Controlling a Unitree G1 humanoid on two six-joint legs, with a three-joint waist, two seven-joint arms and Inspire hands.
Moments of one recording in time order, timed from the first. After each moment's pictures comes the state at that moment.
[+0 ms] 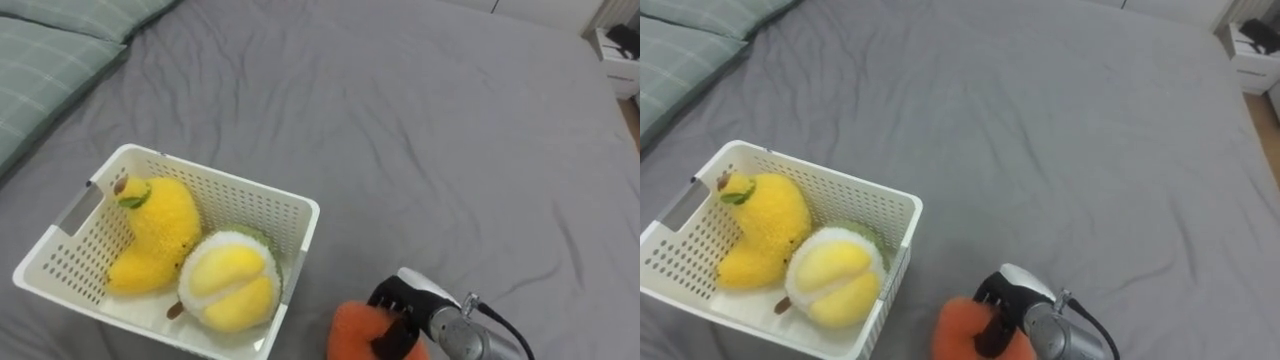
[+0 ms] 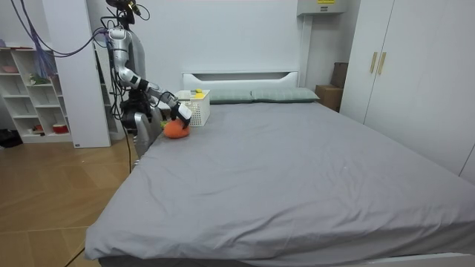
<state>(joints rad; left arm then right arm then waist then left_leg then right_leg) 0.15 0.15 0.08 1.01 0.03 0.09 0.19 0.02 -0.20 0.30 0.39 -0.73 0.21 0.31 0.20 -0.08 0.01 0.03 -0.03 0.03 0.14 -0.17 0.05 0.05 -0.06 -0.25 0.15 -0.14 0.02</state>
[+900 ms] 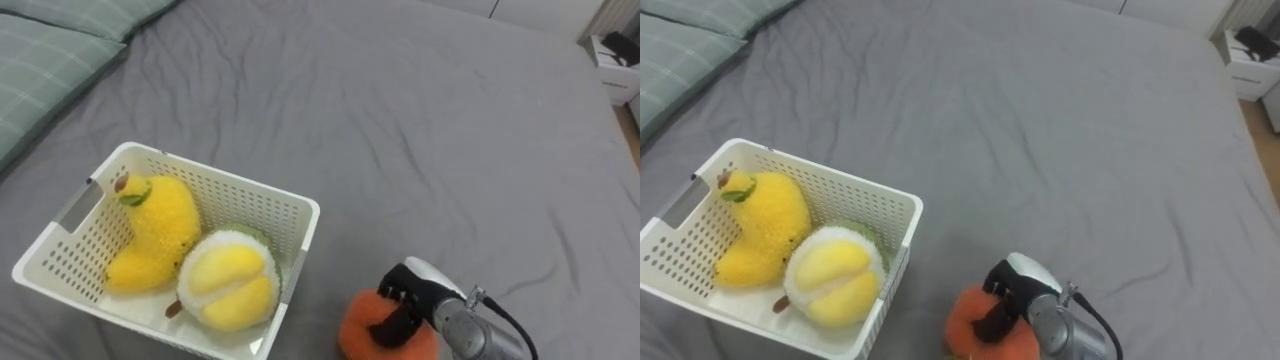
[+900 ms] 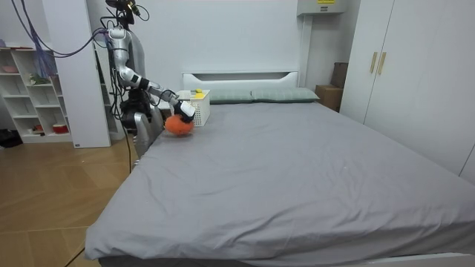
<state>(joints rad) 0.15 0.16 0.10 1.02 0.03 0.08 0.16 -0.01 -0.20 0.23 0.40 -0.68 0.19 0.22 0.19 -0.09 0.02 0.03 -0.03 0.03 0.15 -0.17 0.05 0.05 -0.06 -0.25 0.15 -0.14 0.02</state>
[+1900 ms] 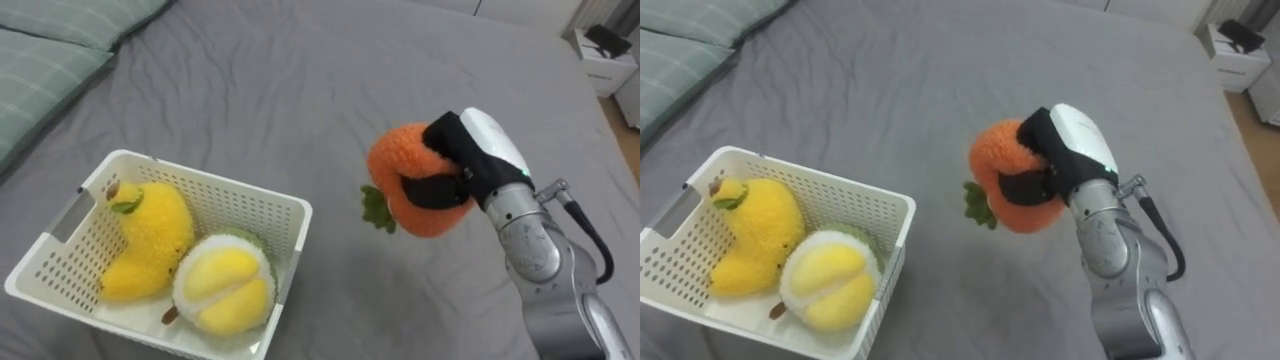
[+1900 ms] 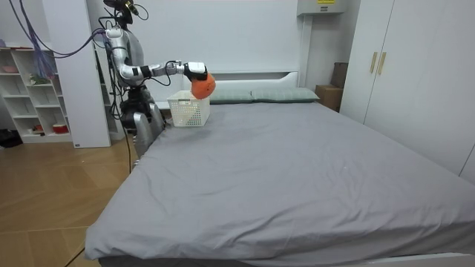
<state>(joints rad) 0.16 0.17 0.15 1.06 0.04 0.08 0.10 -0.13 -0.30 0.10 -0.14 -0.62 0.18 0.20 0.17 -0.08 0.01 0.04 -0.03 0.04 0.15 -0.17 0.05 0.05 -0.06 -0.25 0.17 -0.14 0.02</state>
